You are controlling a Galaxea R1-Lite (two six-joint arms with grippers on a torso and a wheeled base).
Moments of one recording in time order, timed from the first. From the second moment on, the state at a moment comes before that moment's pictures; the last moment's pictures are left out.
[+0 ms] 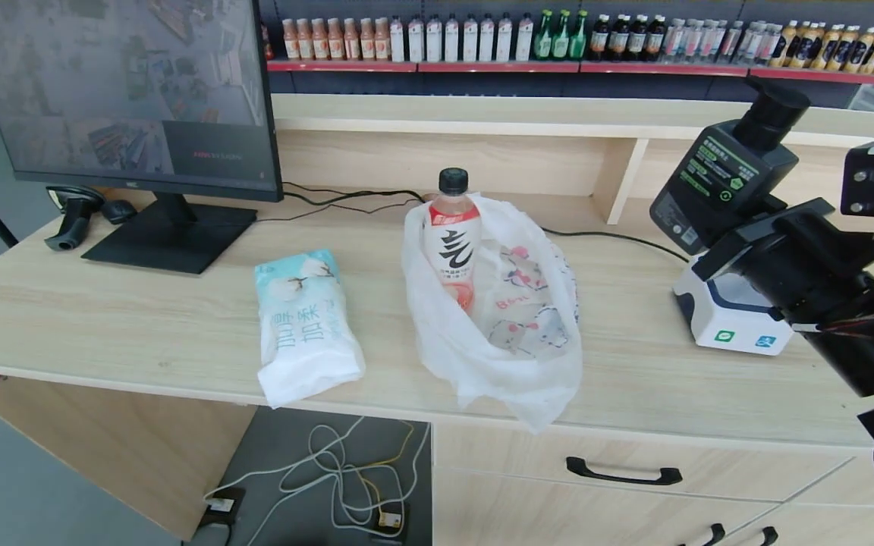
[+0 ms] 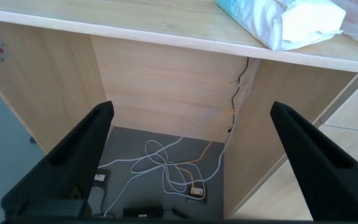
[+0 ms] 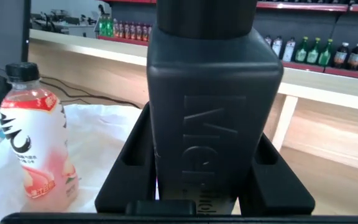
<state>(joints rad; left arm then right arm) 0.00 0.00 0.00 0.00 0.00 0.00 0.28 1.68 -0.59 -1.57 0.14 -0.11</state>
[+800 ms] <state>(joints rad) 0.00 0.00 0.00 -0.01 0.00 -0.01 0.29 1.81 -0.63 -1.57 0.15 -0.10</state>
